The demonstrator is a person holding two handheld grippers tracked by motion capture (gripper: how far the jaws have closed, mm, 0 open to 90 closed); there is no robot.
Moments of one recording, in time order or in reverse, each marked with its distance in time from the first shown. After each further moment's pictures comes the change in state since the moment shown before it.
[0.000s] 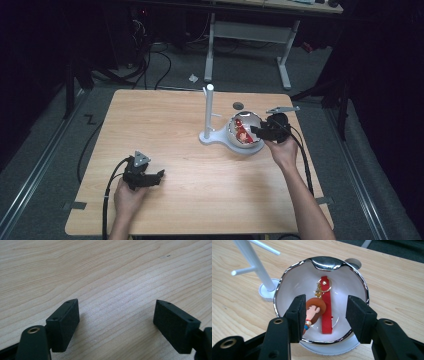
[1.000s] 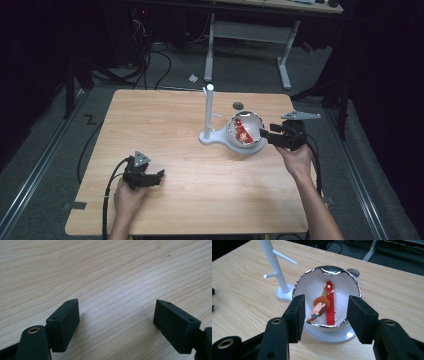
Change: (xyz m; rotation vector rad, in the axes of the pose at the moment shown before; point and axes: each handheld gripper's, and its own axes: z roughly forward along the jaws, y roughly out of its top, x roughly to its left) left arm 0.000 0.000 0.000 0.001 0.000 0.001; right arm 0.003 -0.013 -0.056 -0.093 0.034 -0.013
